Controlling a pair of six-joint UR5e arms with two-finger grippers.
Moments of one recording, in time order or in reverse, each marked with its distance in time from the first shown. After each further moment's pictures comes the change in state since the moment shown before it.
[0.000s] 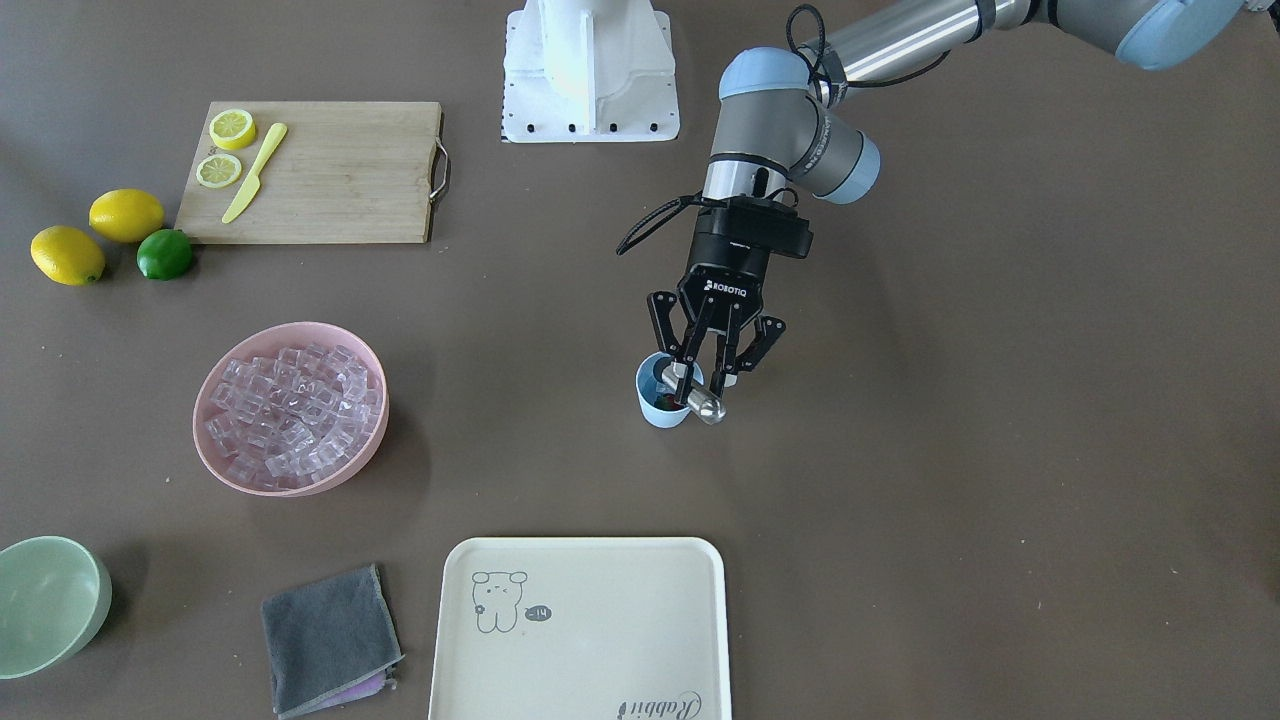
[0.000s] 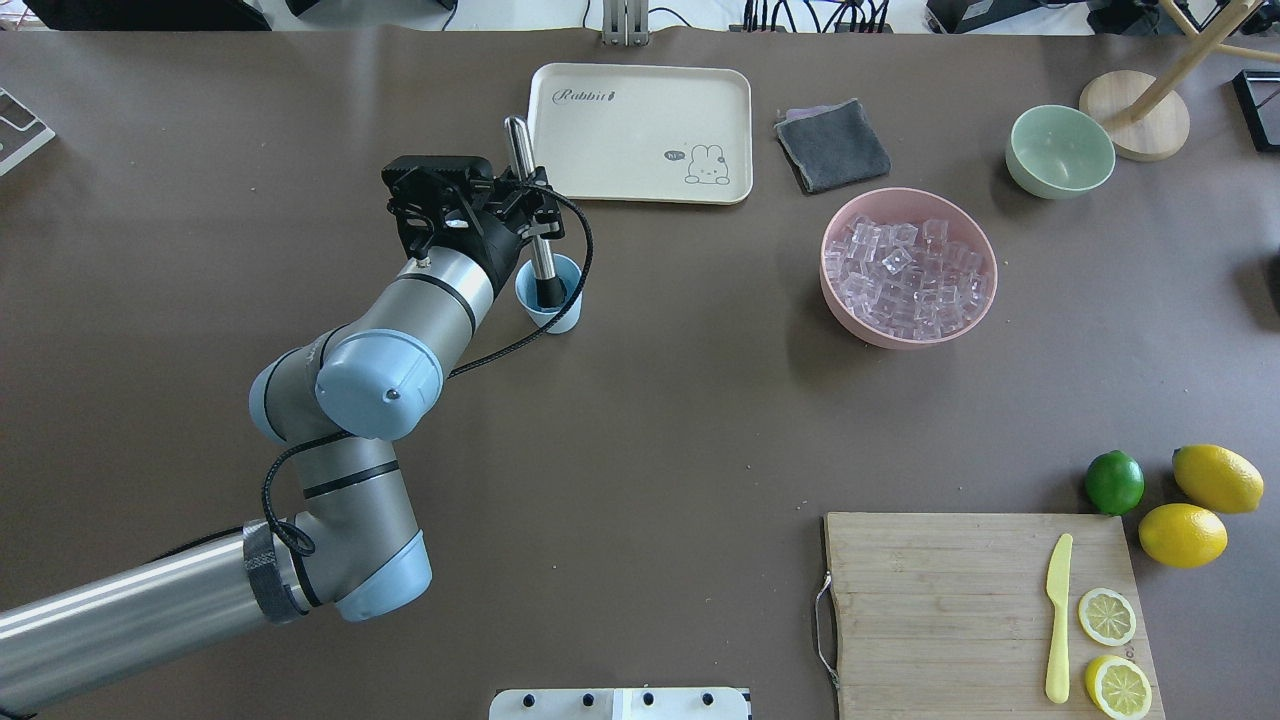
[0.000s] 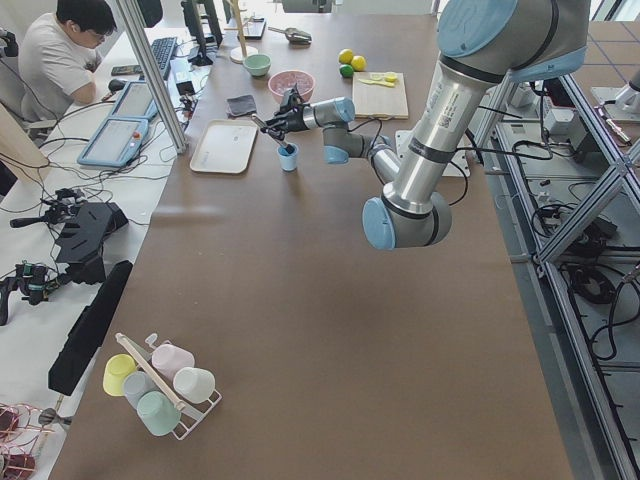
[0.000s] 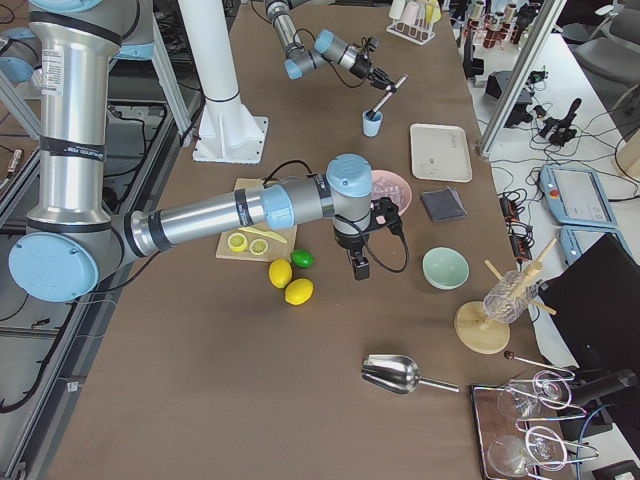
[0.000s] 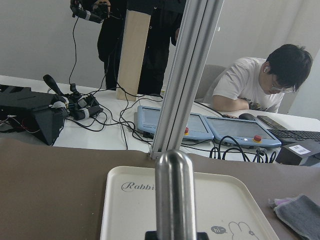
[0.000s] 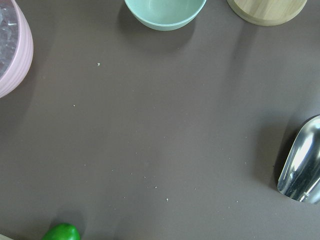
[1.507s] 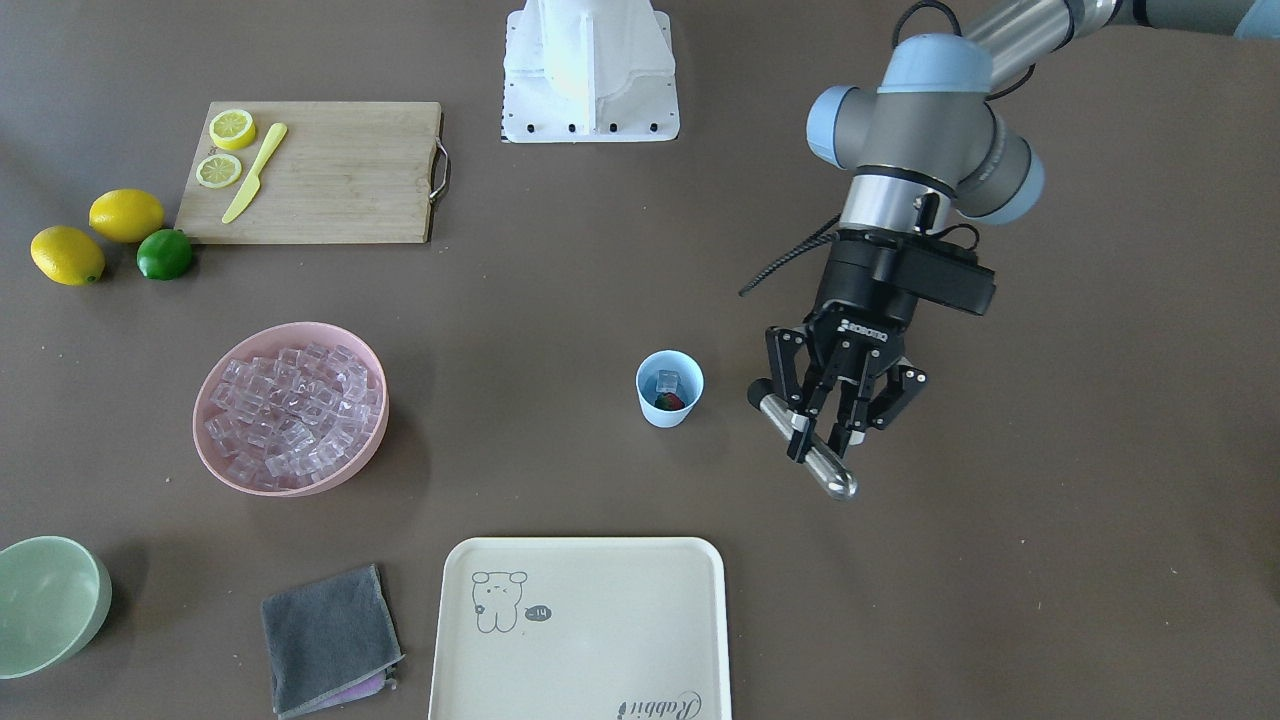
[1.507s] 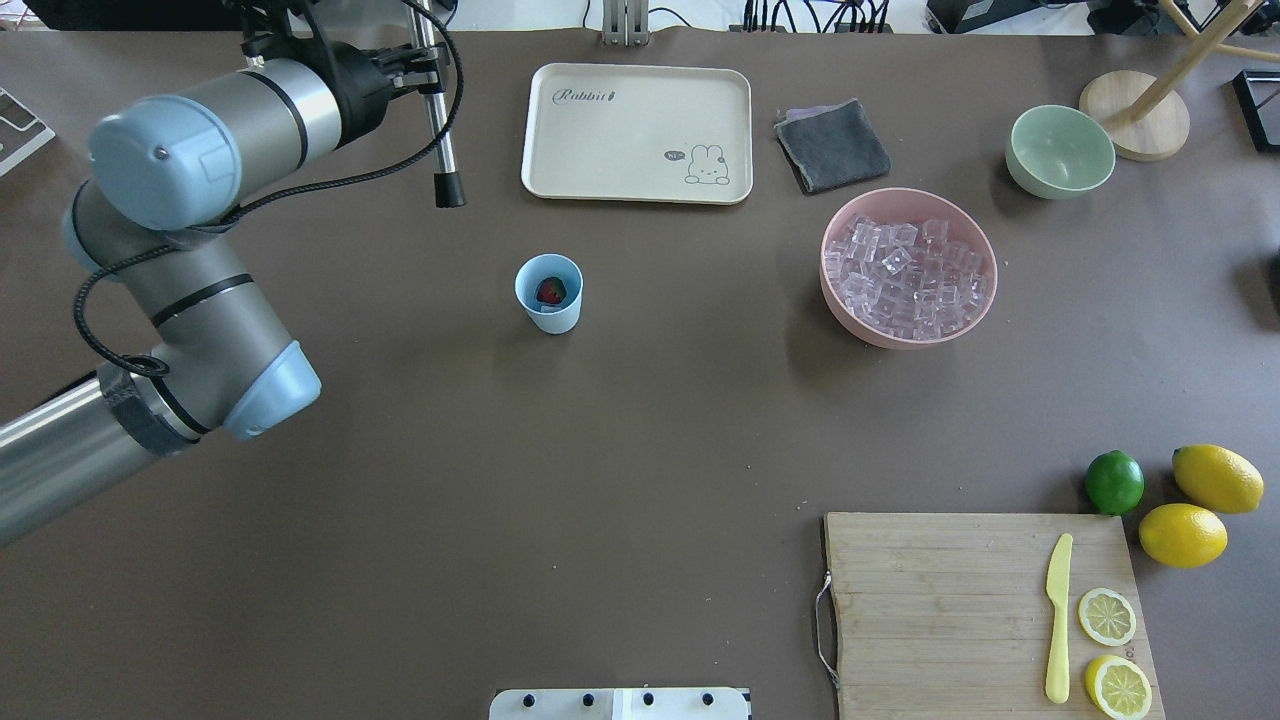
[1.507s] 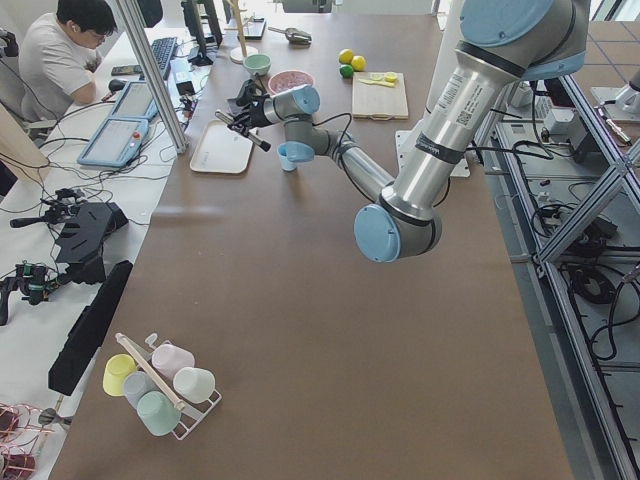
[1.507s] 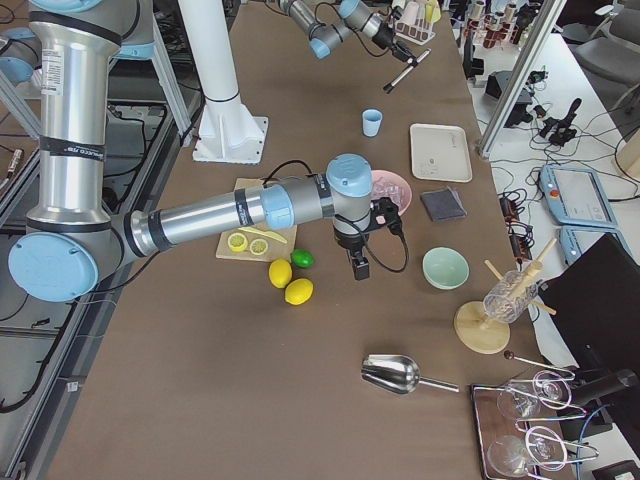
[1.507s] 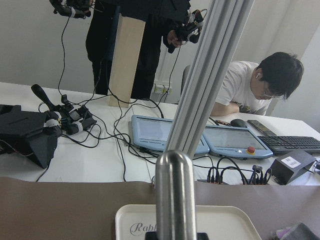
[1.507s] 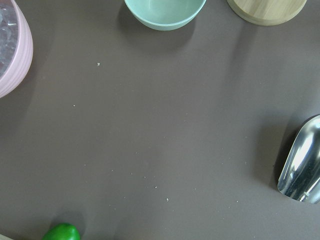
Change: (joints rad) left arm -0.351 0.077 -0.067 0.015 -0.519 0.037; right arm 0.000 0.000 0.002 0.000 0.000 0.001
